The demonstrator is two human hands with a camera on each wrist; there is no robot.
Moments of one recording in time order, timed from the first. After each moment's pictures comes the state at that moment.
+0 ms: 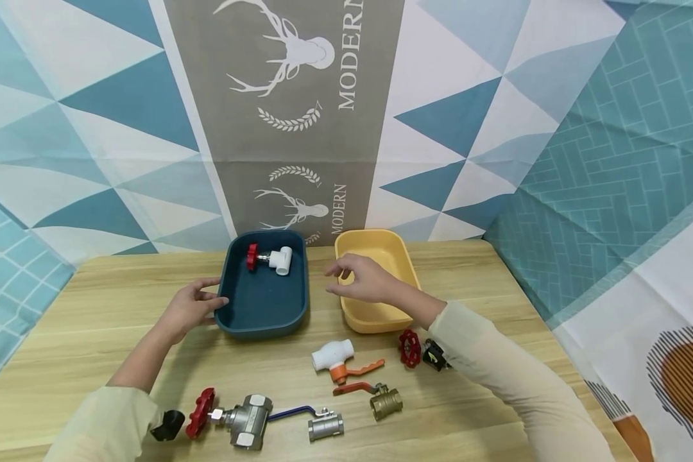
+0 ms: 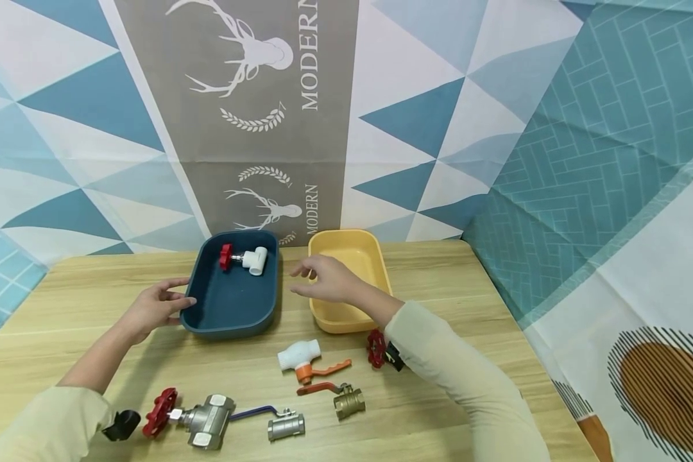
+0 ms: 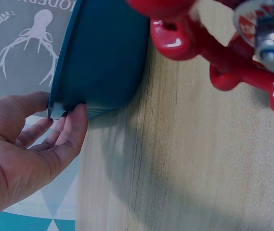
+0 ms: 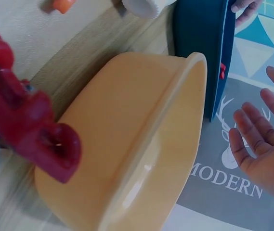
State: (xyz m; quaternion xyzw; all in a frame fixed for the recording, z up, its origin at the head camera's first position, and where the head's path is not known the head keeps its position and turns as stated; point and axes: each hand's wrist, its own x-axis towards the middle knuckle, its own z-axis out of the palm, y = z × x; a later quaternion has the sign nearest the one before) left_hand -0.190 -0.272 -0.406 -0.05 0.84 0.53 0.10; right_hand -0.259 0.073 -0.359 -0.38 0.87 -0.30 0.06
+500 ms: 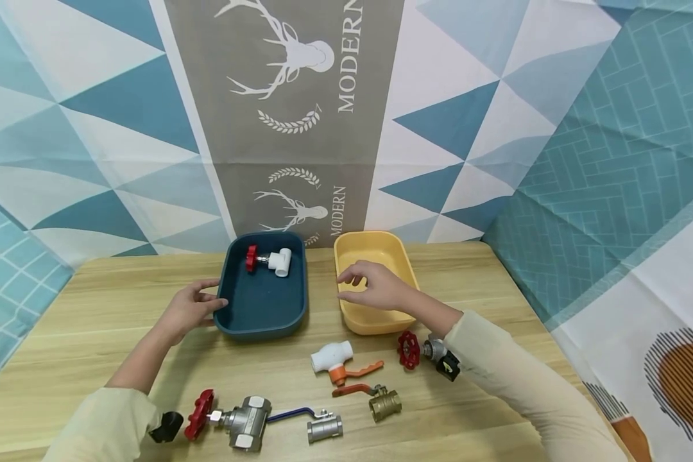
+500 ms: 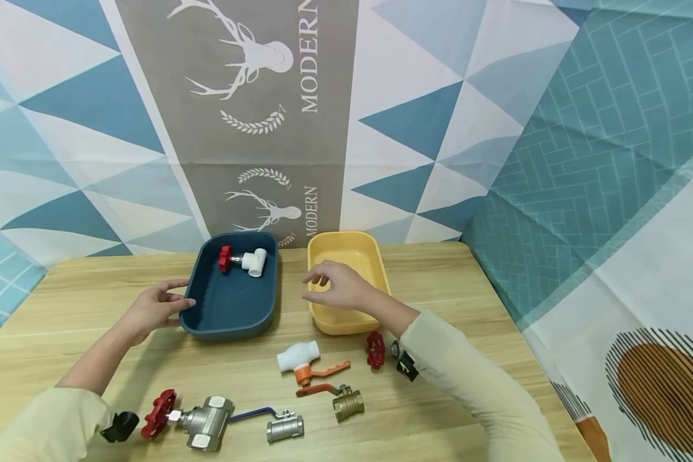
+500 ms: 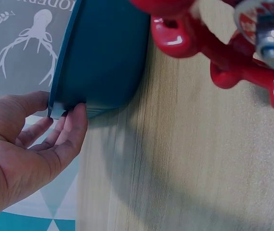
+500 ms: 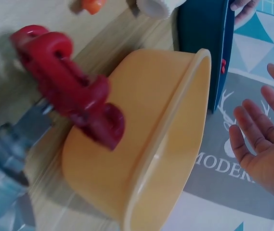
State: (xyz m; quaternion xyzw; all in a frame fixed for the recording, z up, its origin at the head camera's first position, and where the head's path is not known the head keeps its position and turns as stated) left_hand -0.190 -0.274 -0.406 -0.05 0.84 0.53 0.10; right_hand -0.249 0.096 -0.364 -0.37 0.88 -0.31 0.05
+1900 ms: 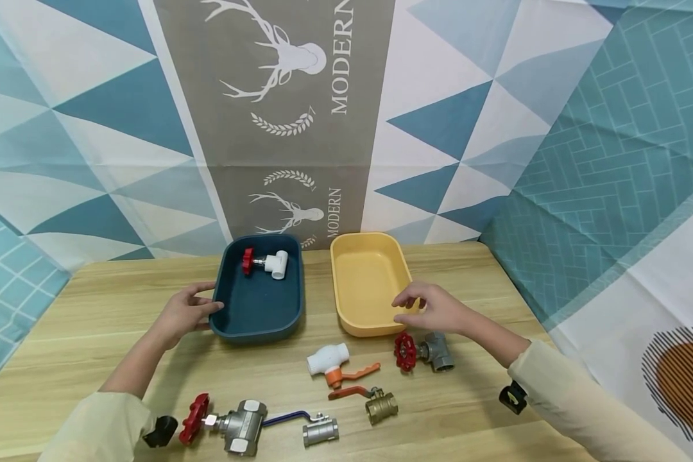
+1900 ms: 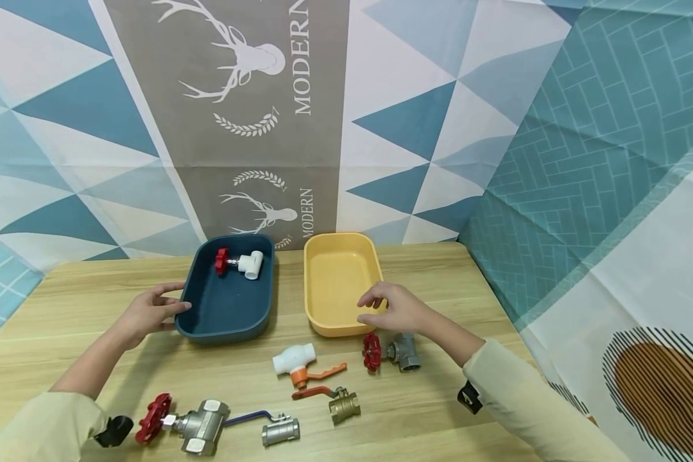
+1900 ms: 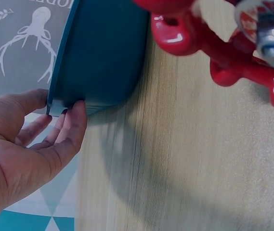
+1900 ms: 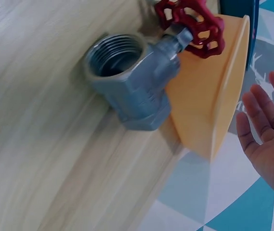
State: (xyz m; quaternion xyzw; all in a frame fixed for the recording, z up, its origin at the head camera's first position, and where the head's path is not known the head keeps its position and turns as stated) left_hand -0.188 -0.272 -0.407 -0.05 0.84 0.53 0.10; right_hand -0.222 0.198 -0.376 -0.34 0.89 -0.31 0.06
